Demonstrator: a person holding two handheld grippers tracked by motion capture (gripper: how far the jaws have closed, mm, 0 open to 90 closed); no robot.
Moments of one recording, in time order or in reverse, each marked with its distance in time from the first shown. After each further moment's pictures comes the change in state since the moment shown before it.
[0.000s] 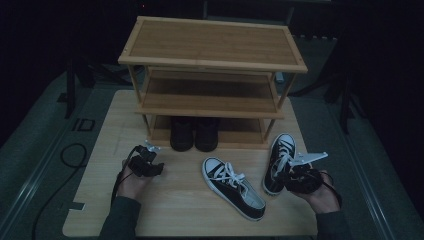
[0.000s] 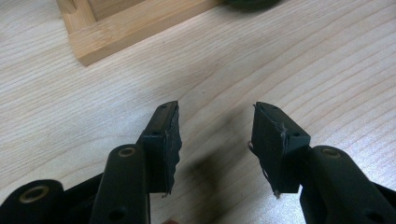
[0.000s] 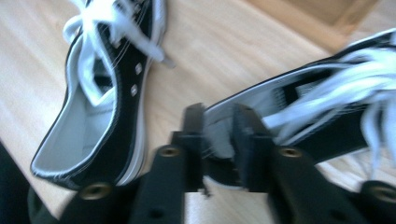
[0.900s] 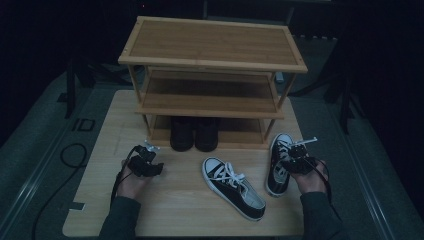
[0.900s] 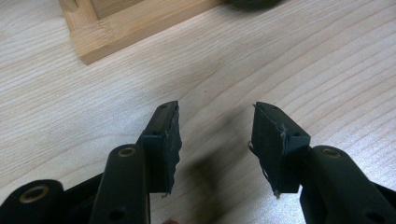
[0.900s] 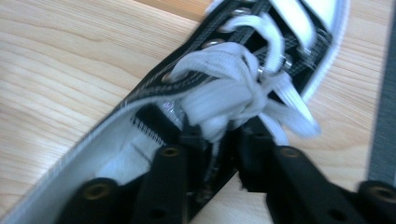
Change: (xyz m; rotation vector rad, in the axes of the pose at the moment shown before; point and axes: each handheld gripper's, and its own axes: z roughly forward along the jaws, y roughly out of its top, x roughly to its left) left arm 0.002 -0.001 0.000 -0.002 -0.003 -0.008; right arm -0.050 0.016 0.049 0.148 -0.340 0.272
